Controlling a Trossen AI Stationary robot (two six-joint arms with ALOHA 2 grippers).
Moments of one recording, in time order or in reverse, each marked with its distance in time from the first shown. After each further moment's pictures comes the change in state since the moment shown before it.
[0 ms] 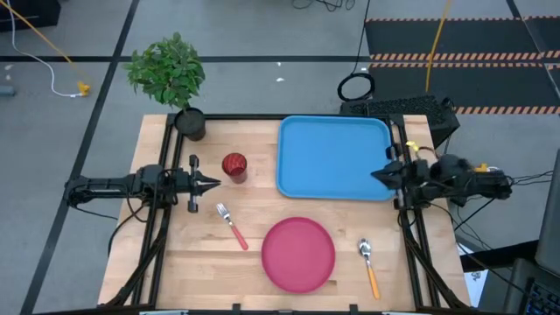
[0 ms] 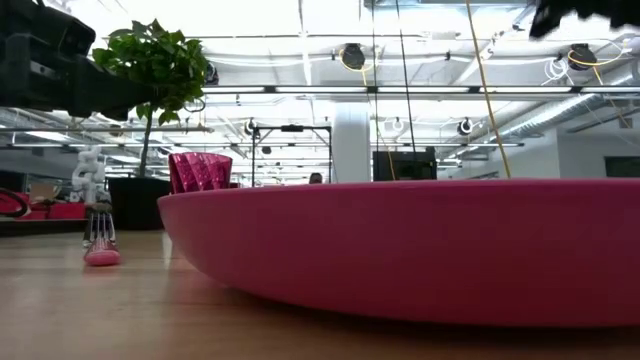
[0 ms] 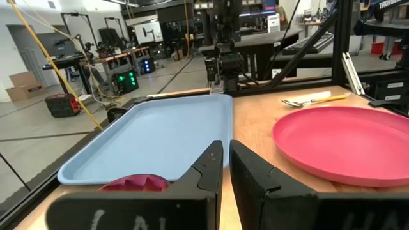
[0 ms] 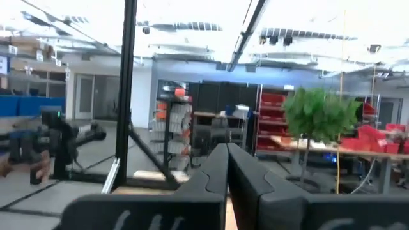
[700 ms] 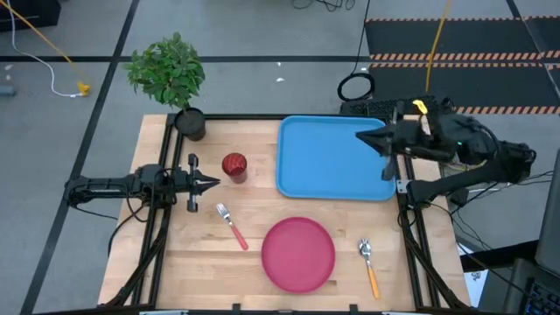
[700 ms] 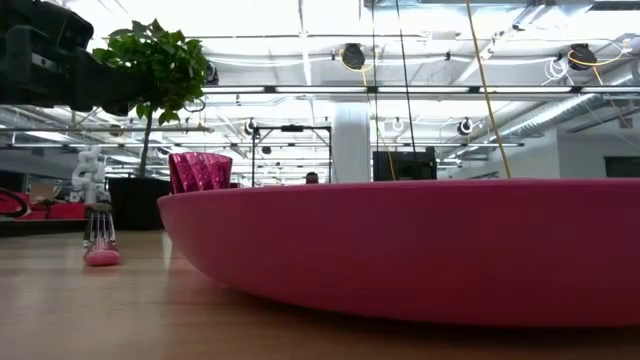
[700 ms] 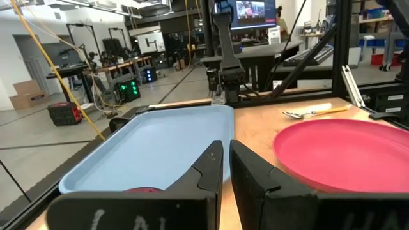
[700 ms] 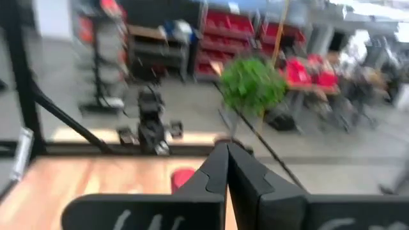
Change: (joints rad) left arm 0.000 0.000 0.000 0.048 -0.002 0.000; right arm -0.002 0.745 0.972 -0.648 0.319 -0.053
